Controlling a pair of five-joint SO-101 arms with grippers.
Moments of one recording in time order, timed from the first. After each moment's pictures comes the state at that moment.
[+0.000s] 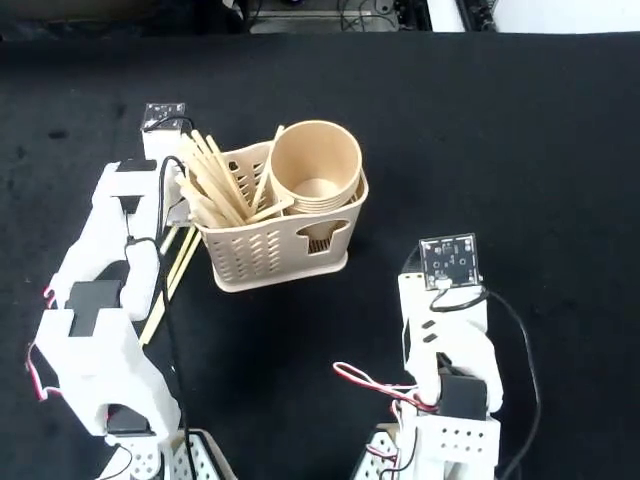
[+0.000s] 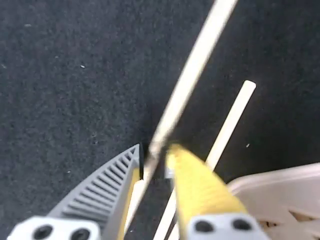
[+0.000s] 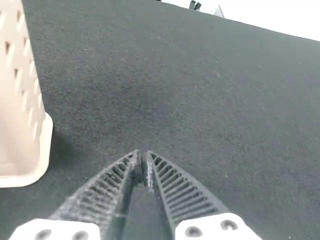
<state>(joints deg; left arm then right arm) -7.6 18.5 13.9 50.0 -2.6 6.2 -103.4 96.7 43.8 16.1</state>
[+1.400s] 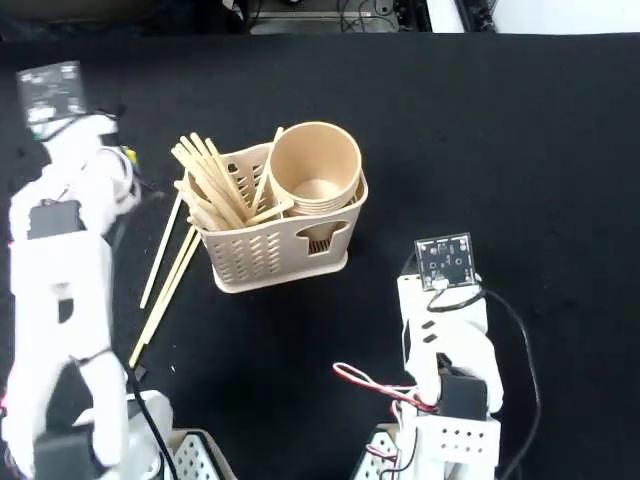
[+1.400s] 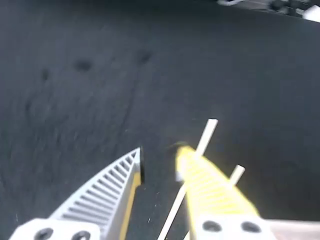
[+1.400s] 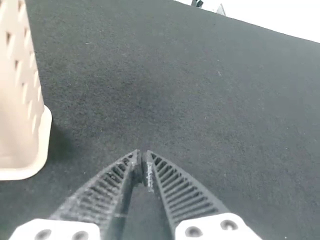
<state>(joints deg) -17.8 -25.2 30.6 45.3 4.2 6.2 -103.4 96.7 44.5 18.0</state>
